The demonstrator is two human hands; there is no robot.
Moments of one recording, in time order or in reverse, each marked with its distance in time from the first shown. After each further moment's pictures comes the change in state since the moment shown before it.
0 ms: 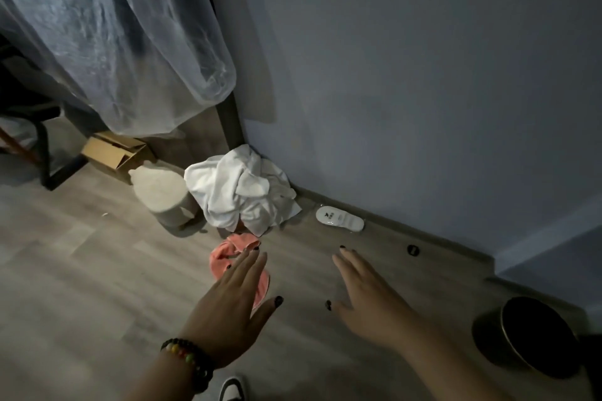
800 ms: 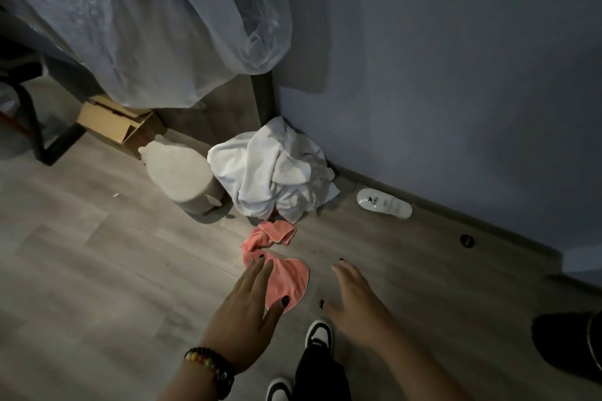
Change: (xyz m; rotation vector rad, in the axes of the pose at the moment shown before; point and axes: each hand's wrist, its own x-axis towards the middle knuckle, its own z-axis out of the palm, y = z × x) left_hand 0.110 -0.242 0.030 -0.255 -0.180 -0.218; right_hand 0.269 -0.101 0.097 0.279 -0.091 0.150
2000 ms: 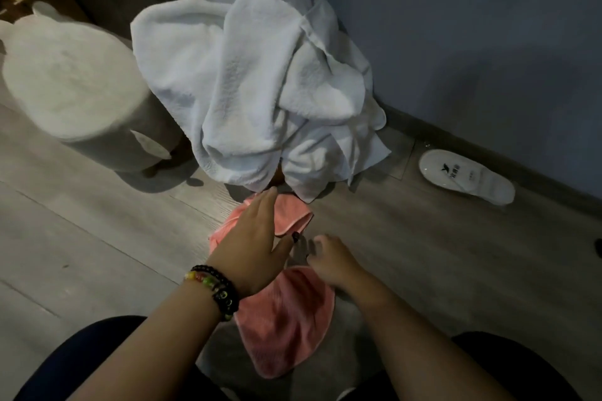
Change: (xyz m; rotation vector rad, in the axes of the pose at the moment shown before) left_hand 0.344 -0.260 0.265 -0.125 -0.006 -0.004; right_hand 0.489 0.240 0.295 0.032 -0.084 0.345
